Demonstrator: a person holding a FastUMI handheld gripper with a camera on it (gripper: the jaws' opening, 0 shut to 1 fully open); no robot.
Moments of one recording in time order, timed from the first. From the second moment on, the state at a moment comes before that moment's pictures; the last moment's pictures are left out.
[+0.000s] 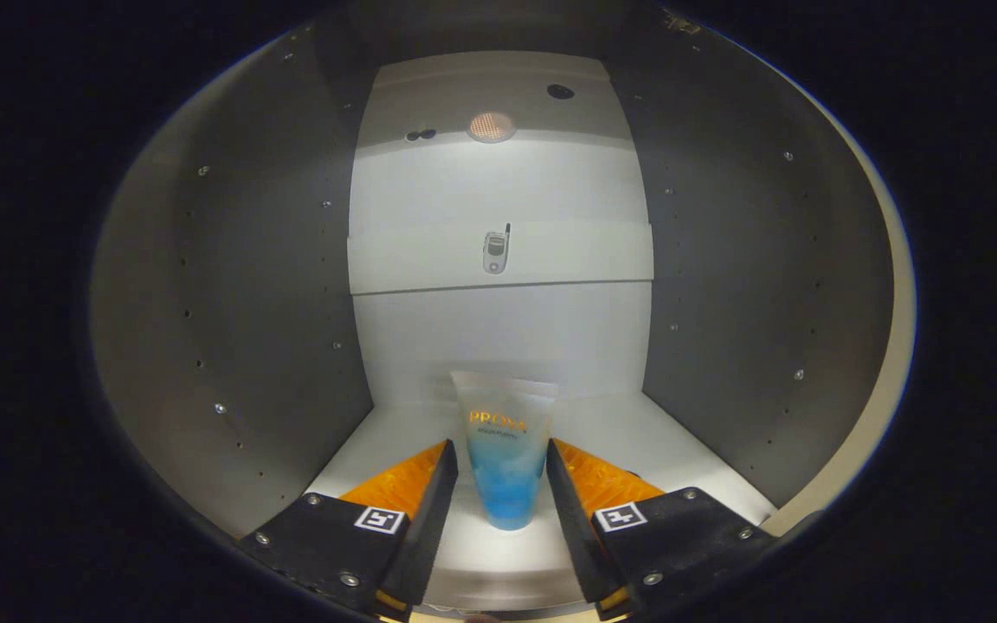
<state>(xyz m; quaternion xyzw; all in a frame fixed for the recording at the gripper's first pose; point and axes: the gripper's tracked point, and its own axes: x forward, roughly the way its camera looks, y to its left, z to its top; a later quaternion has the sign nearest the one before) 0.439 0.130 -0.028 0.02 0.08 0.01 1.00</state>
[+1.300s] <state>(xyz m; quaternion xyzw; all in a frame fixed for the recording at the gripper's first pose) 0.111 0.149 0.022 0.03 0.01 0.06 1.00</state>
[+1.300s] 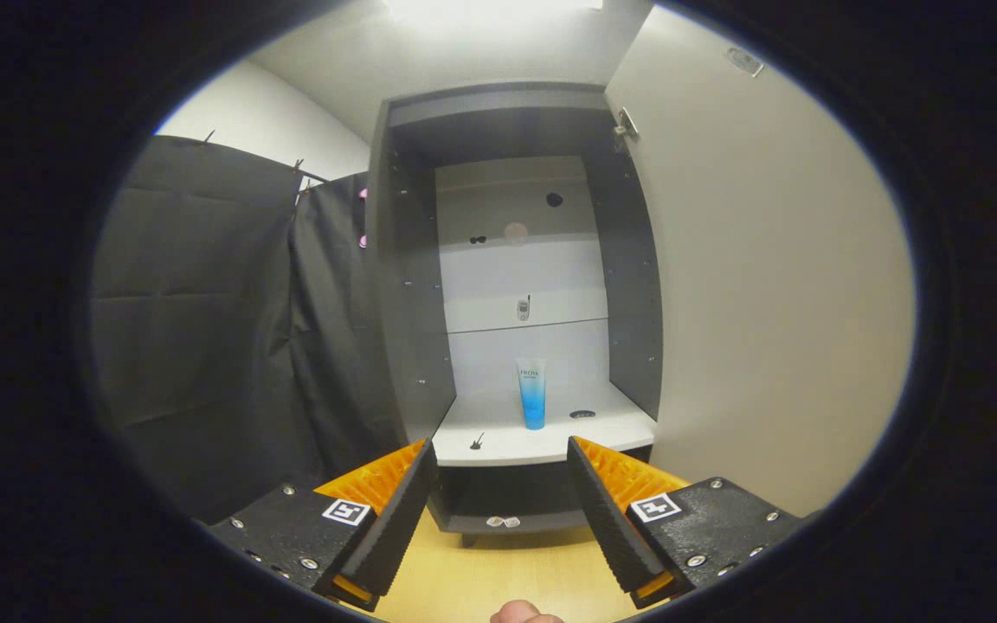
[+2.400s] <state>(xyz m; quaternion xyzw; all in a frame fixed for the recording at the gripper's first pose) -0.040 0.022 0.020 0.03 0.03 -0.01 1.00</state>
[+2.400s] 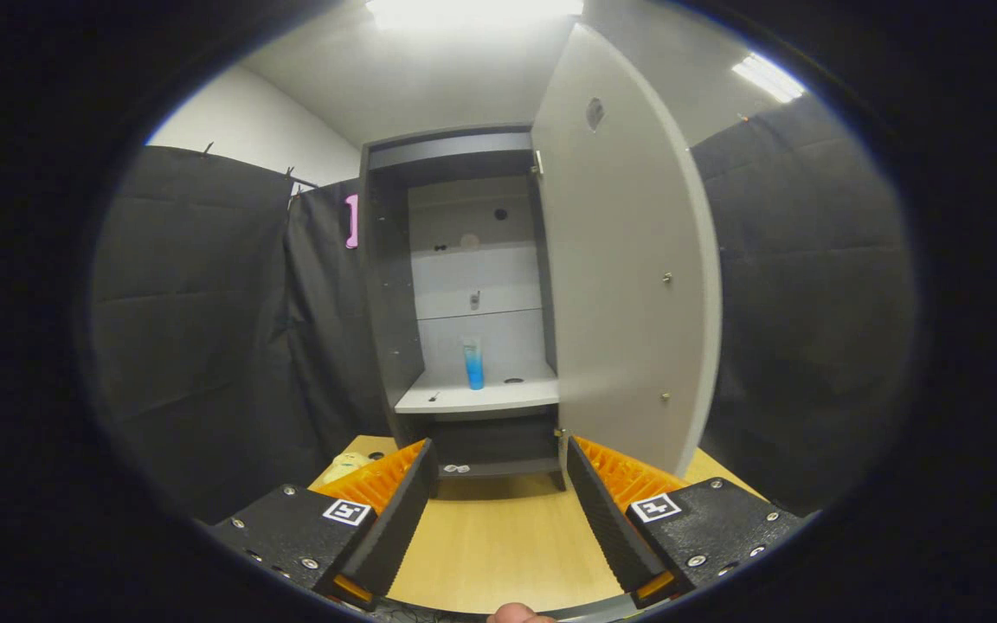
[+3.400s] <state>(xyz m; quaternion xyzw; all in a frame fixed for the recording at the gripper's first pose) -0.003 -0.170 0.027 0.02 0.03 -0.08 1.00</state>
